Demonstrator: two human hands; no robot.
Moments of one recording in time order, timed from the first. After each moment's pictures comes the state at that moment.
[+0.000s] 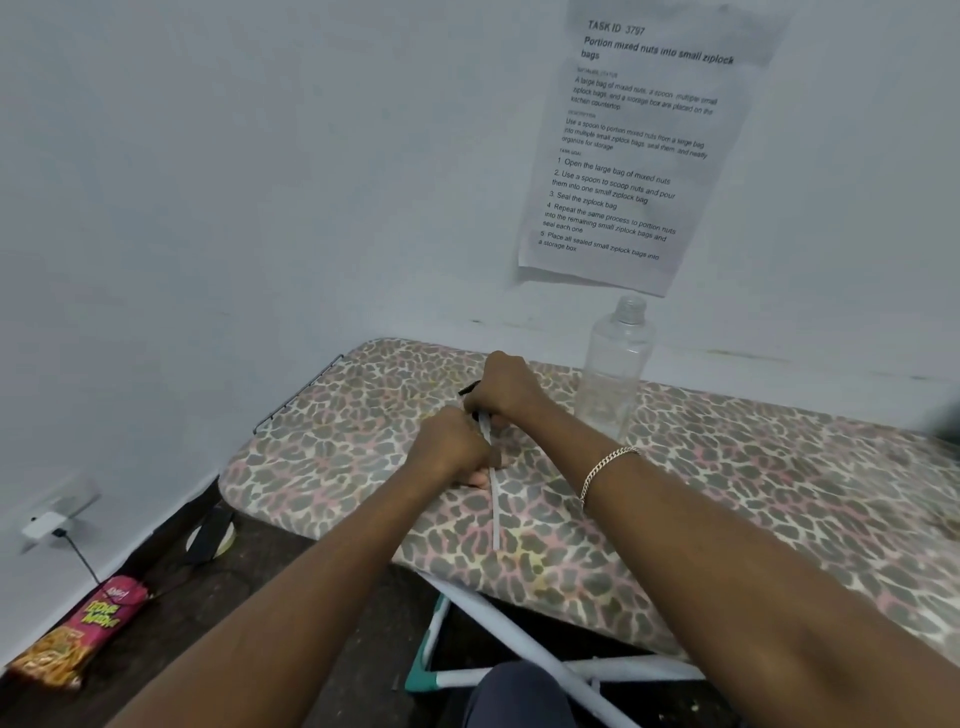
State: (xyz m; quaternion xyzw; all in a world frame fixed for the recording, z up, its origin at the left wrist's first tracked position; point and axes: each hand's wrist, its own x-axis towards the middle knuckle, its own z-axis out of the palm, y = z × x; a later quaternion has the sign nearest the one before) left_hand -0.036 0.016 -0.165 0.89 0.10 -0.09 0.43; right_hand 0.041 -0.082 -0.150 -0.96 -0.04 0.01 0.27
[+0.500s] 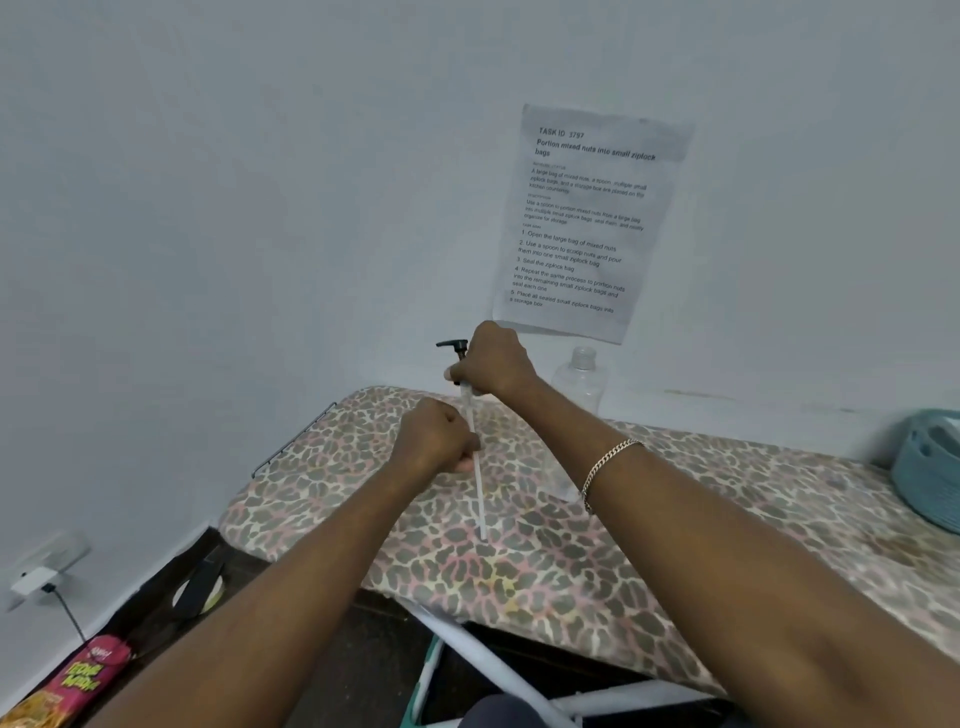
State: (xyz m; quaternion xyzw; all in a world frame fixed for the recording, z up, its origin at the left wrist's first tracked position) left_hand -0.048 0.008 -0.106 0.86 0.06 0.03 0.50; right_hand 0.004 -0.102 -0.044 -0.93 -0.08 -0.11 0.35
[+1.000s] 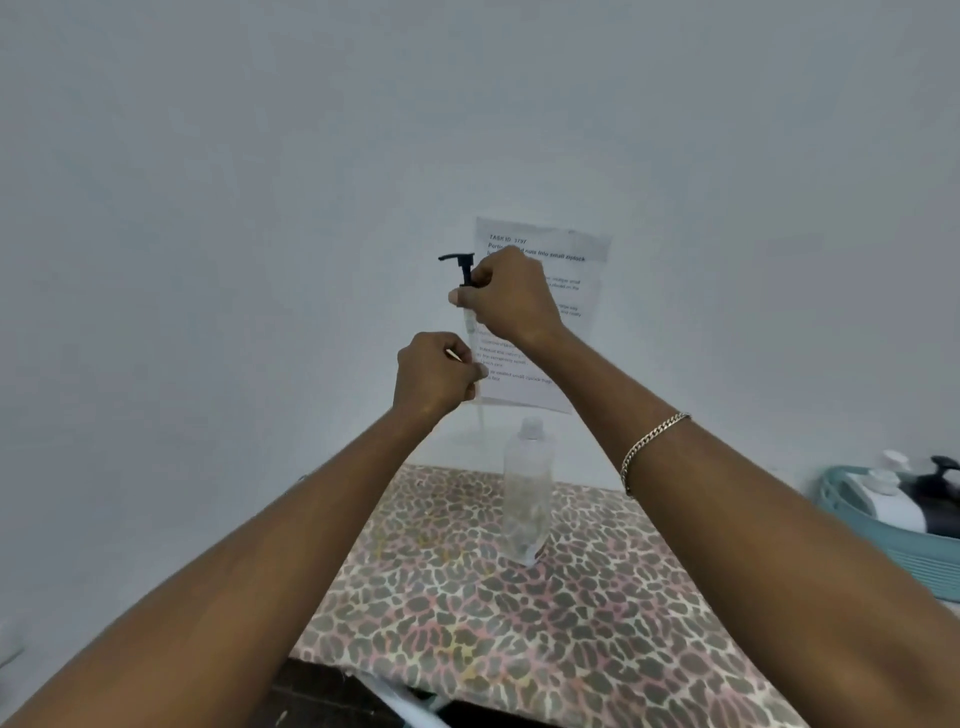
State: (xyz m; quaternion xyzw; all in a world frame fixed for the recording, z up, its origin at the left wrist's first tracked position) left_hand -0.047 -0.048 0.037 0.82 -0.07 0.23 0.52; right_hand -0.062 -0.170 0.115 -0.84 -0.12 -0.30 0.44
